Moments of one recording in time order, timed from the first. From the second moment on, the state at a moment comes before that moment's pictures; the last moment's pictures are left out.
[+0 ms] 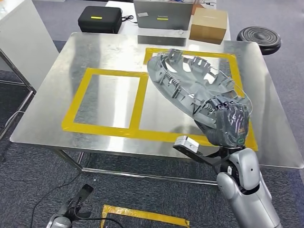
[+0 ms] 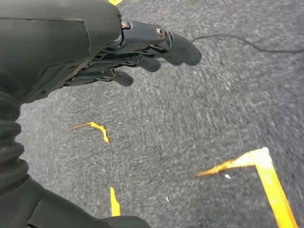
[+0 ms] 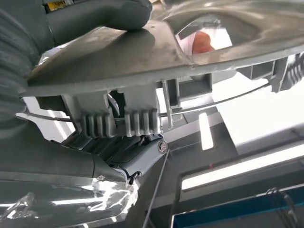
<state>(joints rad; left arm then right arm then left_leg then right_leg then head) -0.12 -0.14 0.75 -0.20 -1.16 0.06 -0.38 -0.33 -0.08 0.40 -1.47 1.18 -0.59 -0.07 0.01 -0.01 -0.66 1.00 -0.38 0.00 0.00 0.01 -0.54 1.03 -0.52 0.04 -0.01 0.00</state>
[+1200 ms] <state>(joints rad) -0.14 -0.15 0.71 -0.20 -1.15 0.05 -0.38 -0.41 -0.08 0.47 -1.40 1.23 -0.55 -0.05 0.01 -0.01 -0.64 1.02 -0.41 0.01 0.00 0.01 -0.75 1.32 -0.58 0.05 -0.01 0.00</state>
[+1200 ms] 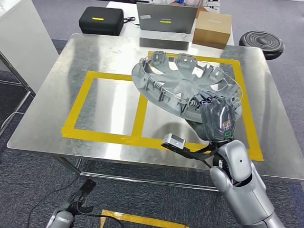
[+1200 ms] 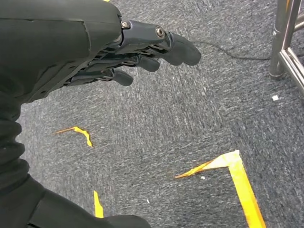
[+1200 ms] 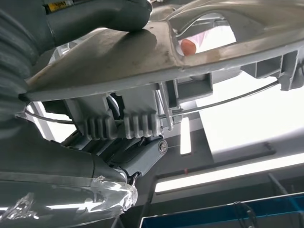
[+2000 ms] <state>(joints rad) -0.16 -0.16 0.68 -0.20 -1.13 0.04 -0.36 -0.49 -0.04 0.53 -1.05 1.56 -0.52 0.14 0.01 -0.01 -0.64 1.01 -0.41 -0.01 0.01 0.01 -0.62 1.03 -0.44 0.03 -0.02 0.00</state>
